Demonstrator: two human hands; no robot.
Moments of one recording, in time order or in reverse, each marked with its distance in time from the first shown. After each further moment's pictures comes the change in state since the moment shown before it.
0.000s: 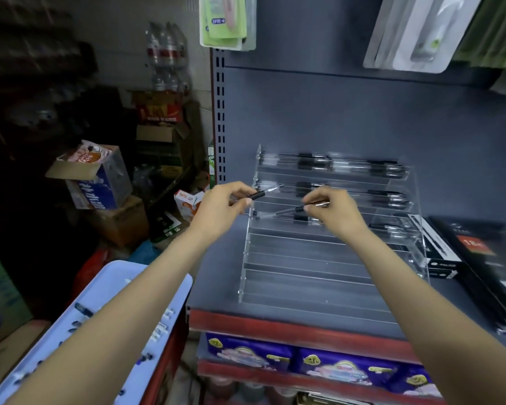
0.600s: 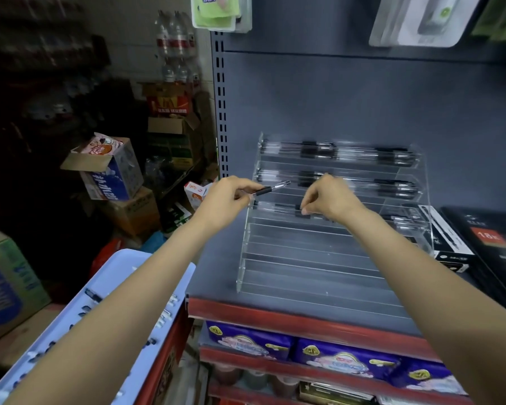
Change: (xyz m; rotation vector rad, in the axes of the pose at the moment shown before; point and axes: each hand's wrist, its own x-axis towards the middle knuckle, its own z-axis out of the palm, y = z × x) left_hand 0.000 0.001 0.009 0.156 -0.088 0.001; right_hand 0.022 -0.004 -0.002 -0.432 -0.258 -0.039
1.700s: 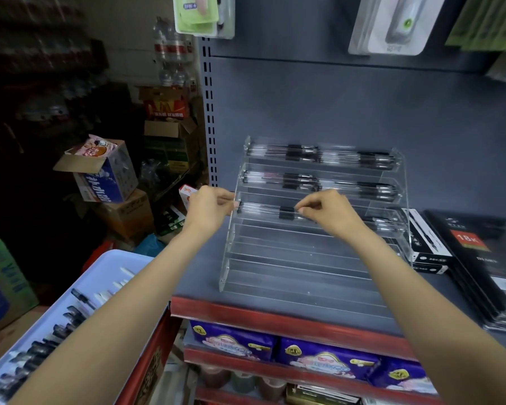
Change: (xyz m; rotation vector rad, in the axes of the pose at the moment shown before) left_hand -0.008 0.003 0.018 -0.086 0.179 -0.273; right_hand -0.034 0.024 0.000 0.223 0.108 -0.024
